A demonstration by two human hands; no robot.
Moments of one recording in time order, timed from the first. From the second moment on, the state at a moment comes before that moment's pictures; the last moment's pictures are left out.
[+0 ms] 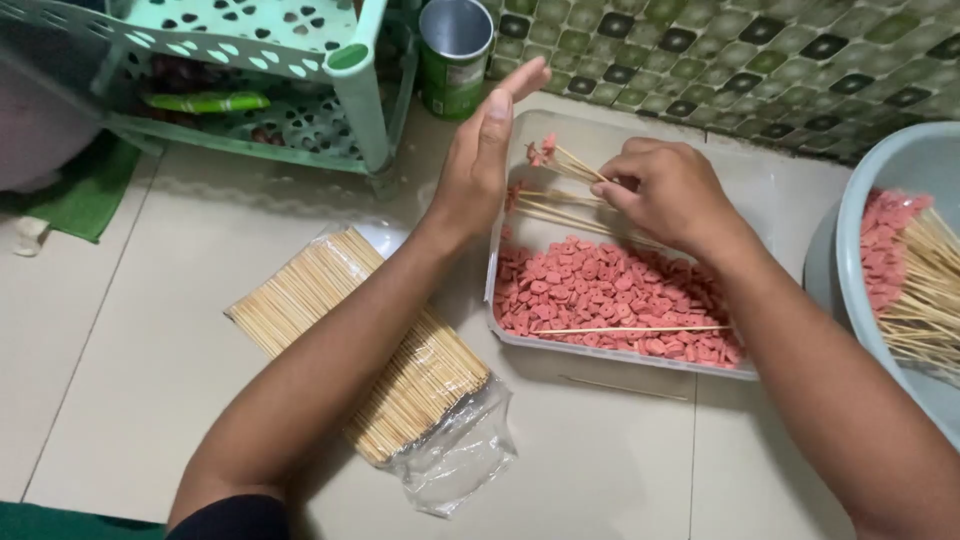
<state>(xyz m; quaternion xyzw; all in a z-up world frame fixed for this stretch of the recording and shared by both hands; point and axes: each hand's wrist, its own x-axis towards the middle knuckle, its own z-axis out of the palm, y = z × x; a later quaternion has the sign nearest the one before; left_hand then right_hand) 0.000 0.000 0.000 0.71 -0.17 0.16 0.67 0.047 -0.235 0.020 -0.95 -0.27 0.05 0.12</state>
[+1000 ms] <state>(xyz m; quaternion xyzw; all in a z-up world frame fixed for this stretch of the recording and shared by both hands) -0.067 -0.283 0.129 0.63 -0.43 0.09 0.64 -0.129 -0.488 0.144 -0.93 -0.19 -0.14 0.27</state>
